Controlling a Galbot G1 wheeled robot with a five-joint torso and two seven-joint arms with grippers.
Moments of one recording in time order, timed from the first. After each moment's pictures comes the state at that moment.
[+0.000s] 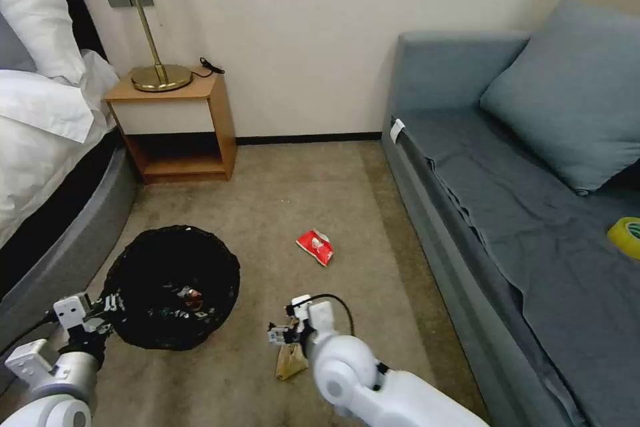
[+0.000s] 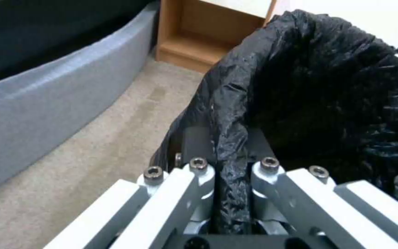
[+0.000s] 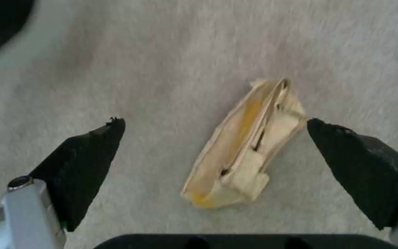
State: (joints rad) left arm 1.58 -1.45 -1.06 -2.04 -0.50 0.32 0.10; right arm -0.84 1.31 -0.47 1.70 1.10 -0.68 0.85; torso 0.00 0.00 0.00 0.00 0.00
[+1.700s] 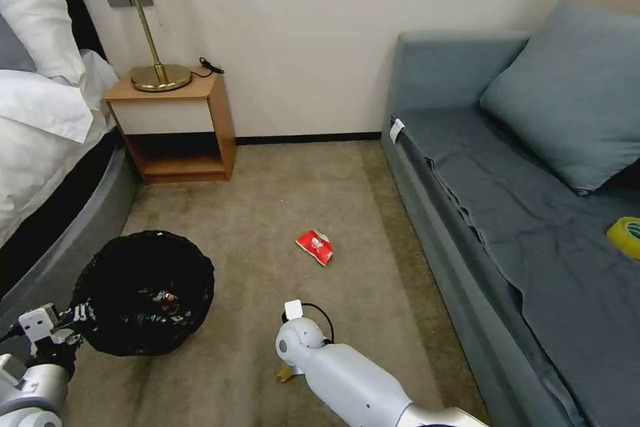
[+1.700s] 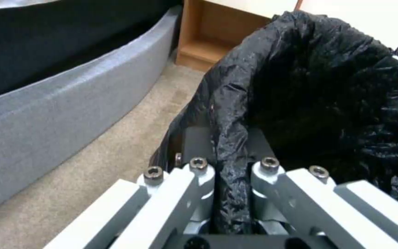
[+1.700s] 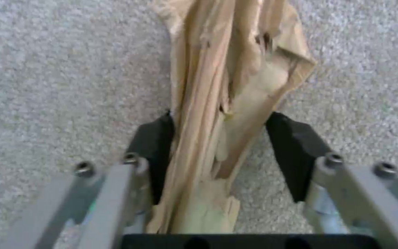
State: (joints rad) left arm 1.59 -1.42 -1.12 -1.97 -0.53 0.27 0.13; right arm -0.73 1.61 -0.42 0.99 0.94 -0.66 0.75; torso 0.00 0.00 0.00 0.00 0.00
